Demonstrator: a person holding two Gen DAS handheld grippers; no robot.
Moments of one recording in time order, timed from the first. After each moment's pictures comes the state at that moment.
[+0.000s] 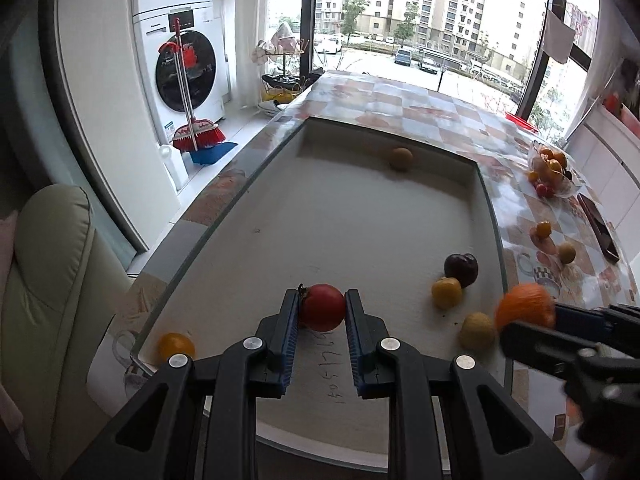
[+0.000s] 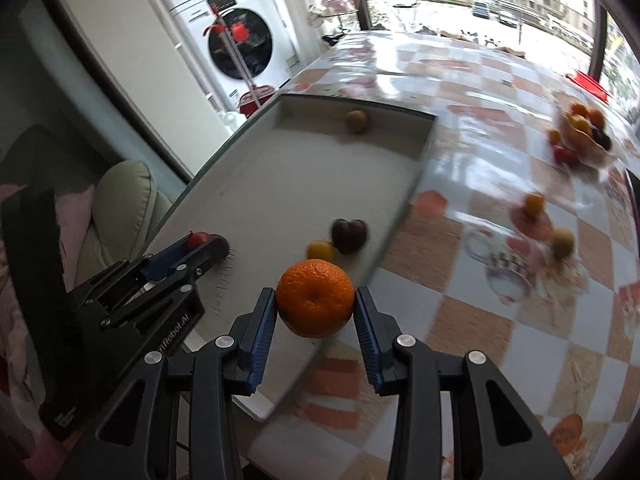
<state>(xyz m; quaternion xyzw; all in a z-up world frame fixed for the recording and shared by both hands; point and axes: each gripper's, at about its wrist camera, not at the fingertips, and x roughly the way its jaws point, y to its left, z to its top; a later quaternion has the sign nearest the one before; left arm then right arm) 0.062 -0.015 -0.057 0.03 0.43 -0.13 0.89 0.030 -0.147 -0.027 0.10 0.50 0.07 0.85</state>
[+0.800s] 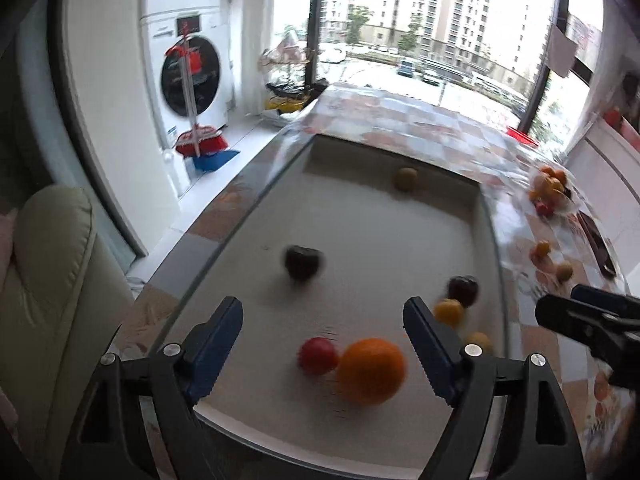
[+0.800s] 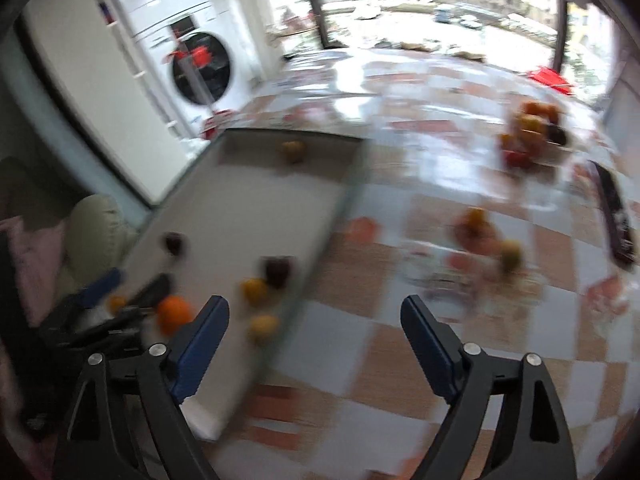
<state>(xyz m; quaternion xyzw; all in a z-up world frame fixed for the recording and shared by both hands) 0.058 -0.013 -0.046 0.02 0.42 -0.13 0.90 0.027 -0.195 -0.023 0.11 0.48 -0.02 0.87</state>
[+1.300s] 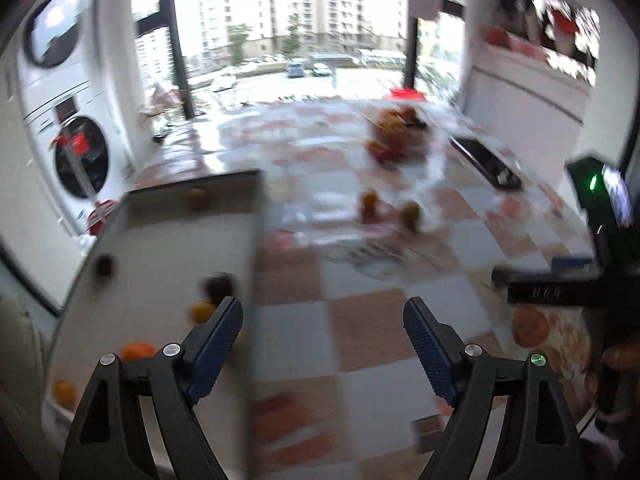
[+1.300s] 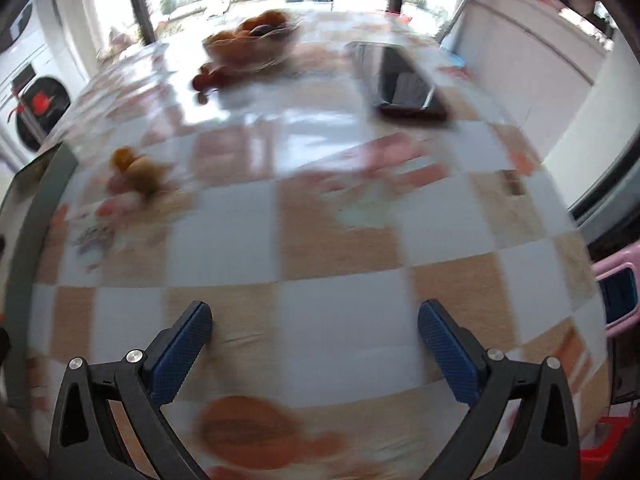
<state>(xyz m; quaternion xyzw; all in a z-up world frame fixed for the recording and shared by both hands) -0.019 -0.159 -0.043 0.15 0.37 -0.30 0.86 -0.069 -0.366 -0.081 0.15 0.50 -0.27 0.81</state>
